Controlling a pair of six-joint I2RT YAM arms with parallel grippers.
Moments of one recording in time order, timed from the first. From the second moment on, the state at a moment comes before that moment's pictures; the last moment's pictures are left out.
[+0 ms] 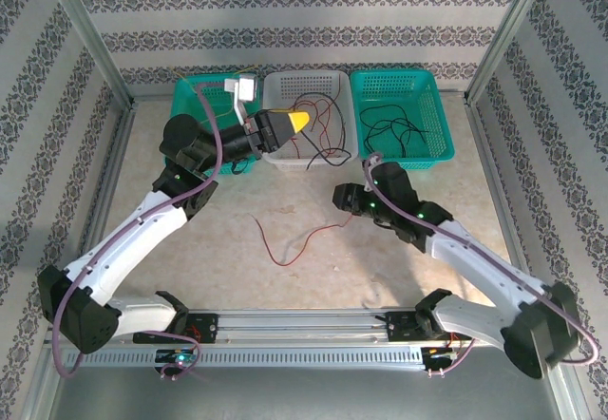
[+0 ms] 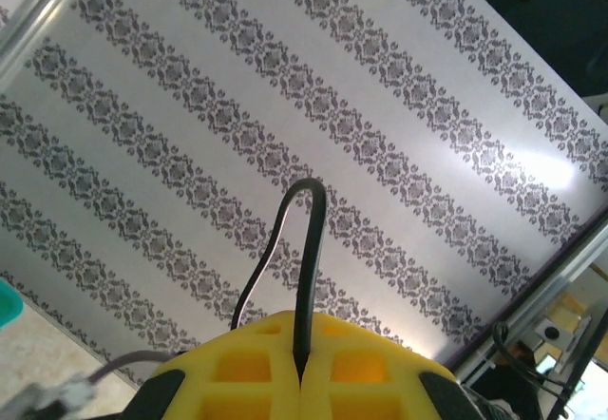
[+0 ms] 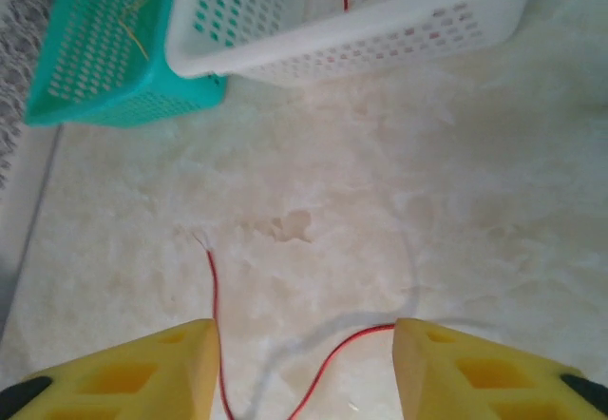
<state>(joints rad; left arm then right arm) -0.54 1.24 1.18 0.47 0.69 -1.00 0.56 1.03 0.76 -0.35 -0.14 0.70</state>
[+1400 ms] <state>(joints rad) -0.53 1.24 1.18 0.16 0.45 -0.96 0.79 1.21 1.44 -0.70 -0.02 0.30</state>
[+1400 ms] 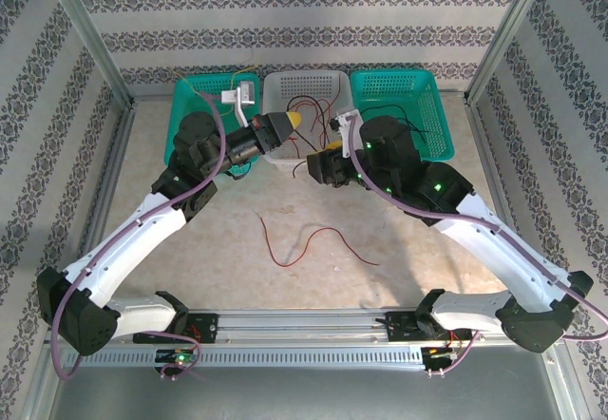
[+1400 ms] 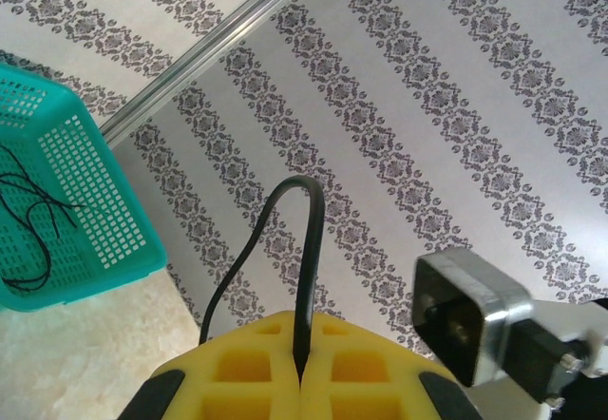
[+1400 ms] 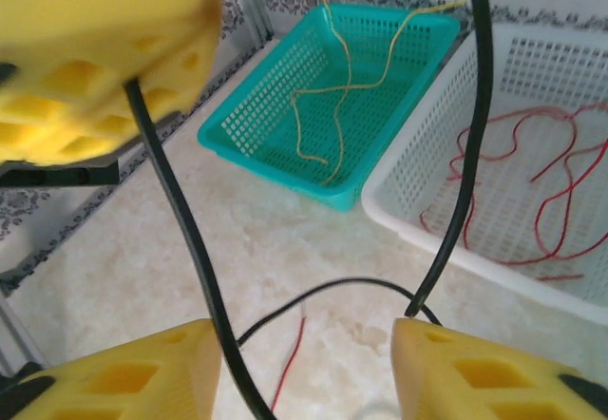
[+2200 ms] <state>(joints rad) -0.53 1.12 1.07 0.13 0.32 -0.77 0.77 1.14 1.30 -0.68 -0.04 0.51</state>
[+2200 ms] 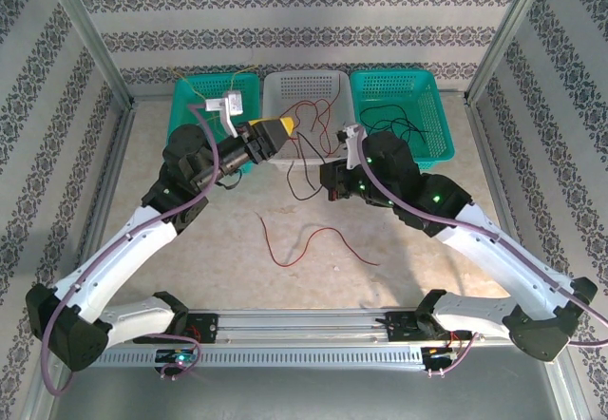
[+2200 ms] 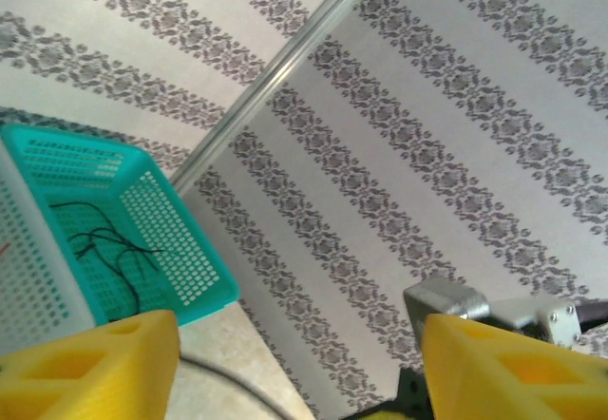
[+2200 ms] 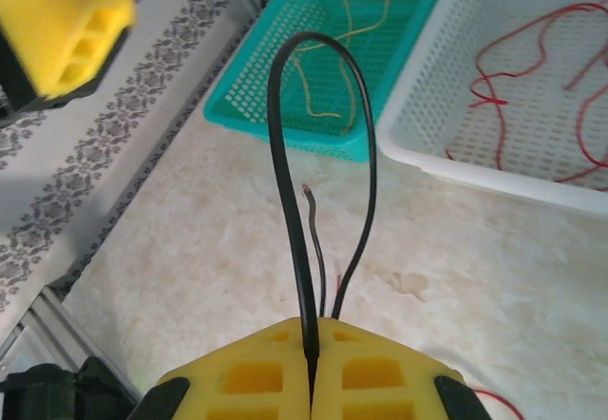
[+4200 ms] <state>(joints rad) -0.88 1.90 1.28 -0.88 0.20 -0.27 0.28 0.98 0.99 -0.84 -0.09 0.68</state>
